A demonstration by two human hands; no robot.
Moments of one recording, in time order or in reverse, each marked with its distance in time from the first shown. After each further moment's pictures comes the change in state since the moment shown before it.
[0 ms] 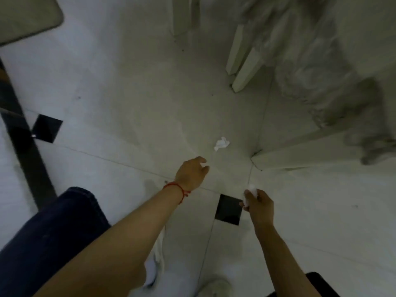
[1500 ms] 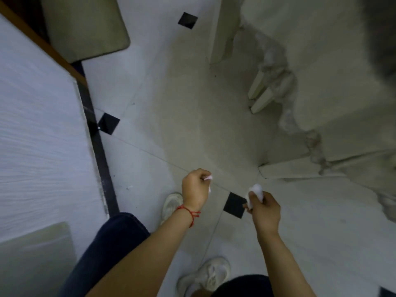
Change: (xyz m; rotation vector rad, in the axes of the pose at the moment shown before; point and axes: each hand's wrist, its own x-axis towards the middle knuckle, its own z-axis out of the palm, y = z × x) left_hand -0.183 0.063 -0.068 -0.422 0.512 -0.092; right_hand -0.164 -0.104 -0.042 -0.028 -0.030 -0.138
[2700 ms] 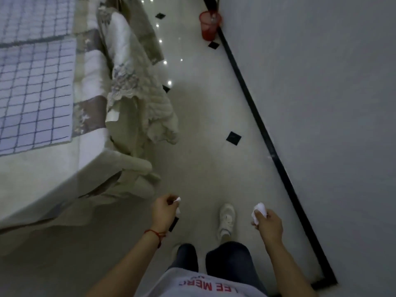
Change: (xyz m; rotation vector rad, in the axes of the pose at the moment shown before) left_hand -0.327 0.254 0.064 0.638 -1.025 0.559; right_hand -0.358 0.092 -0.310 0.840 0.924 0.620
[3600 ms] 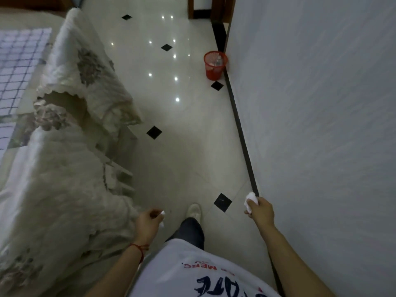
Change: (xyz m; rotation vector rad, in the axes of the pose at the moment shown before) left_hand 0.311 0.250 0.106 -0.119 0.080 -0.143; right_hand 0.371 -0.369 0.030 -0.136 -0.159 -0.095
